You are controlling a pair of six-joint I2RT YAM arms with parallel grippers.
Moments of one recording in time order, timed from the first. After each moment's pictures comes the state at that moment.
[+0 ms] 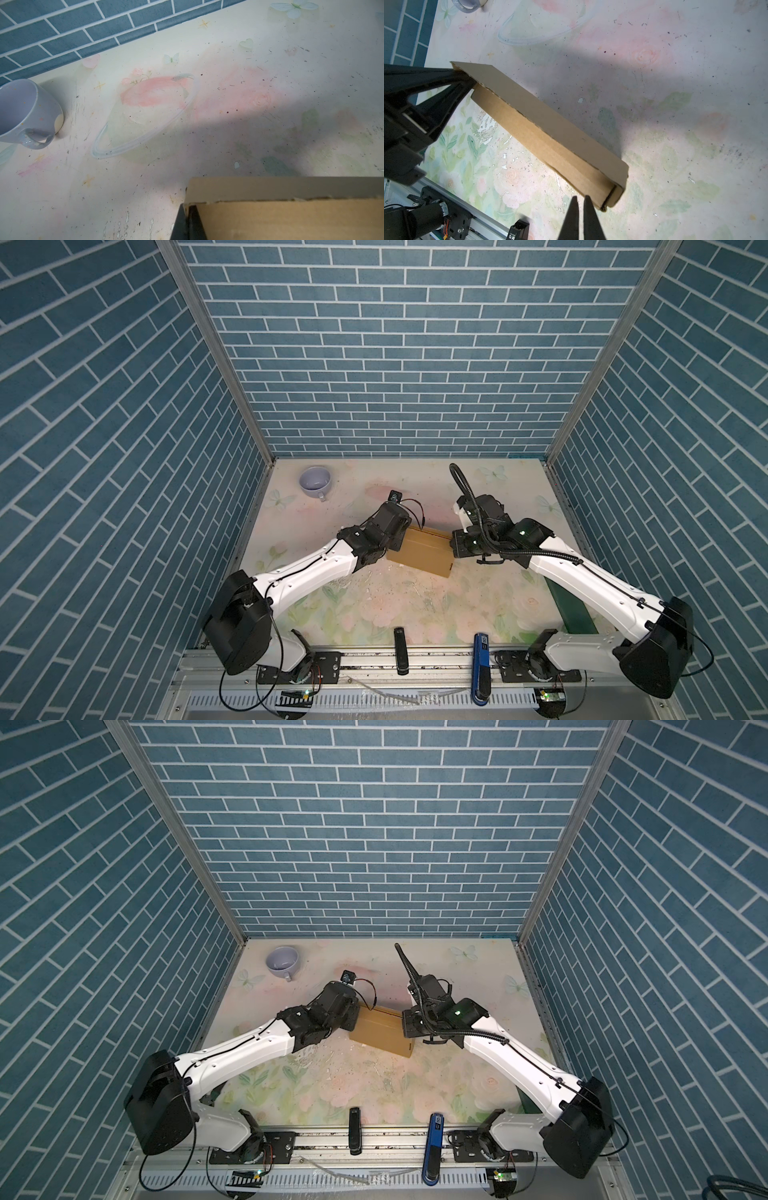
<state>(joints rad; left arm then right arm) -0.79 1.44 1.03 -0.39 -0.37 -0.28 0.75 1.26 1.11 -0.79 -0.05 0.50</state>
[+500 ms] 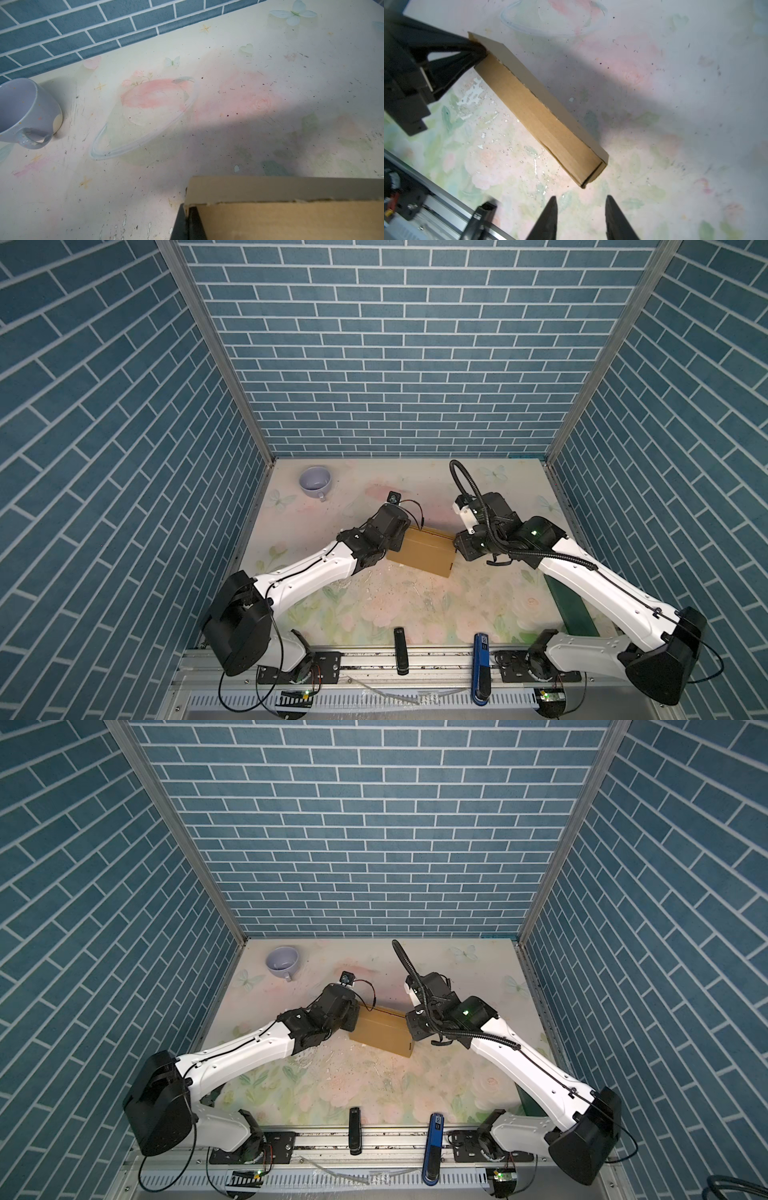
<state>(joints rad) -0.79 1.43 1.00 -0.34 -0.38 -0.29 0.78 1.23 1.21 -0.92 0.04 0.21</state>
